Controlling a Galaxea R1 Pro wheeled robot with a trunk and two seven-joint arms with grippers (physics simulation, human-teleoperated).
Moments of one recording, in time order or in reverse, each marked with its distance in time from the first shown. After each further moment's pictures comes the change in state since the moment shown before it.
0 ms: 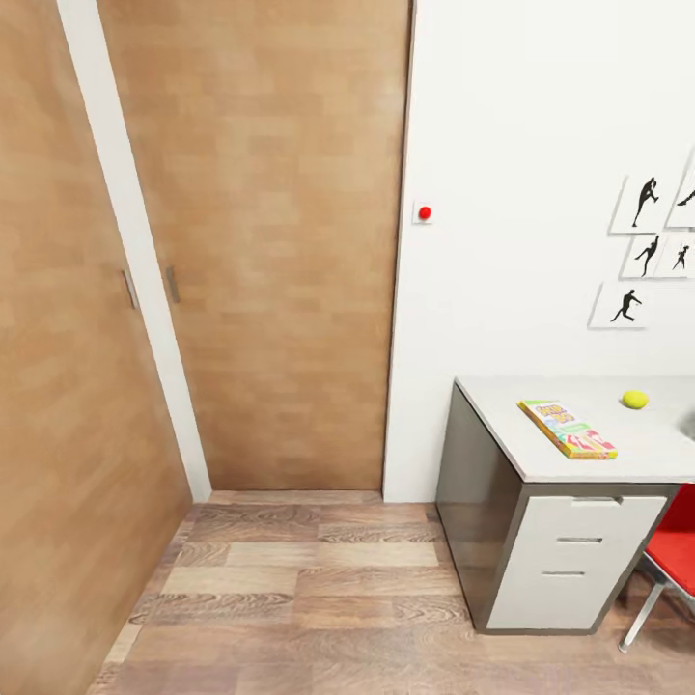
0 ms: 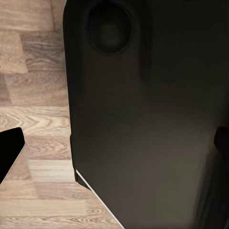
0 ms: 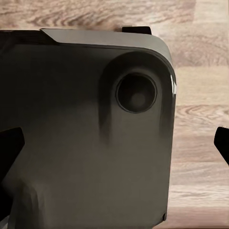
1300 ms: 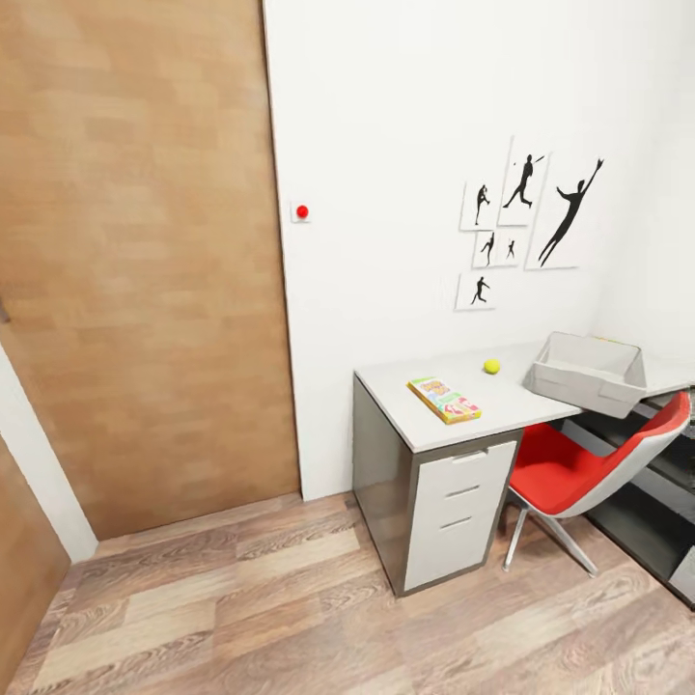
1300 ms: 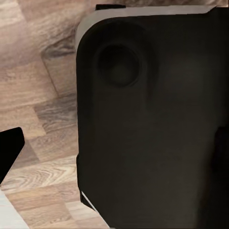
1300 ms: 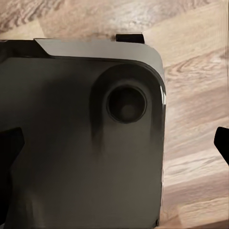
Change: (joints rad) left arm -0.043 0.010 0.009 -0.002 0.013 0.004 0.003; right arm -0.025 -0.015 -0.002 -0.001 -0.002 0.021 0.007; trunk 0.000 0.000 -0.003
